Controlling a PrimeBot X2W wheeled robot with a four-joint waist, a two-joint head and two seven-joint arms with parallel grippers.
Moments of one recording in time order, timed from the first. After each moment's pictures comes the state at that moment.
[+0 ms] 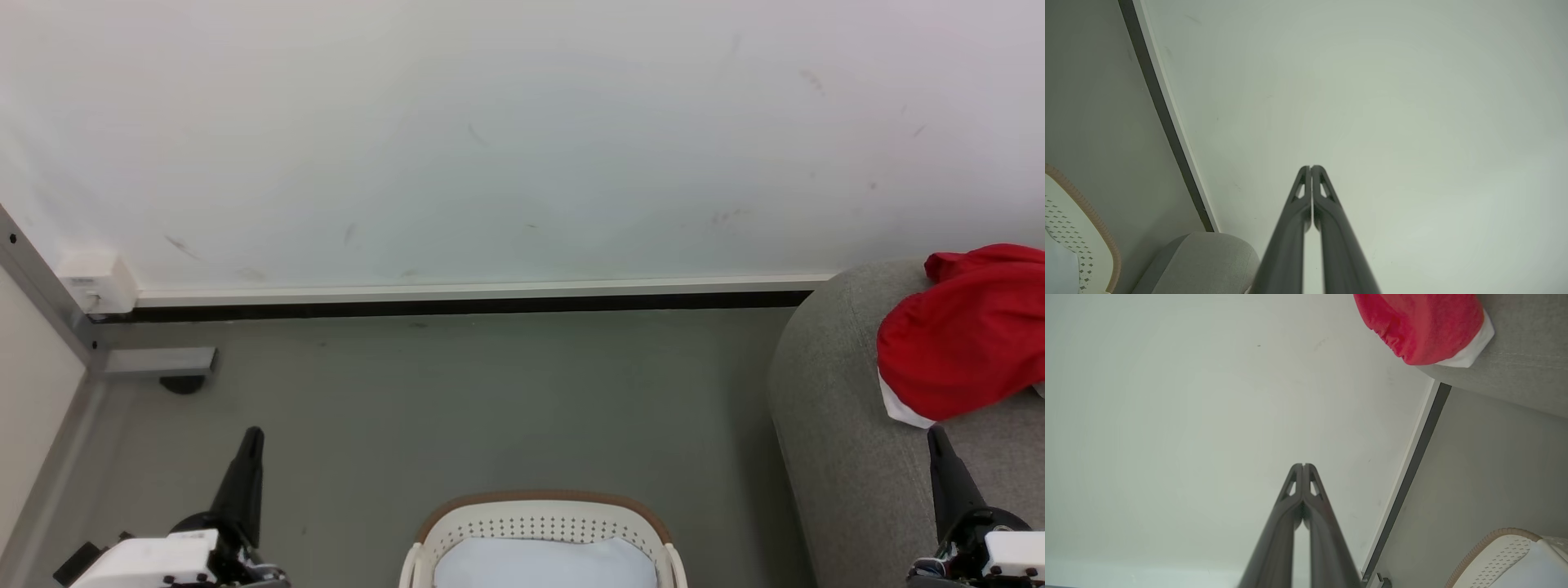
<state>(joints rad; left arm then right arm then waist) -0.10 0.05 0.12 0.19 -1.61 -0.07 0.11 -0.12 -0.06 -0.10 0.26 1.63 0.13 0.10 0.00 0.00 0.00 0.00</state>
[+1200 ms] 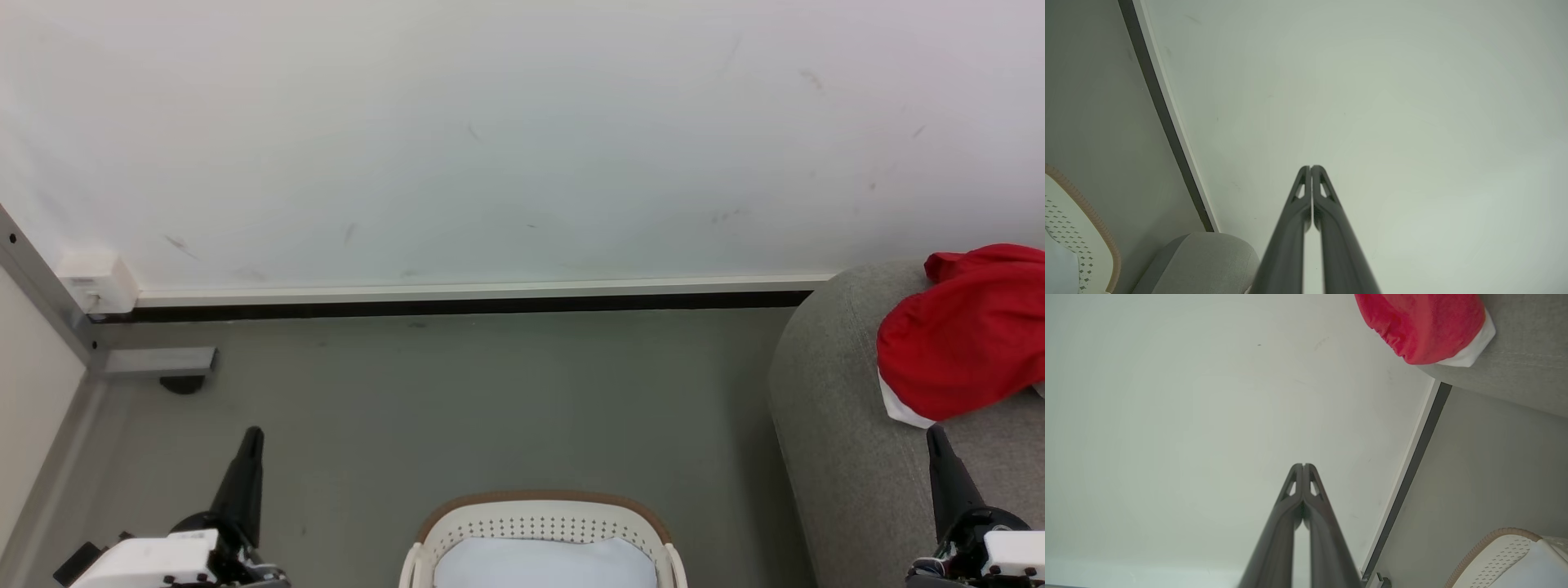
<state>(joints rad) -0.10 0.05 0.12 0.19 -1.61 -0.07 0.11 -0.12 -0.07 -0.09 0.26 1.63 0.13 0.10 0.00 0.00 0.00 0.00</state>
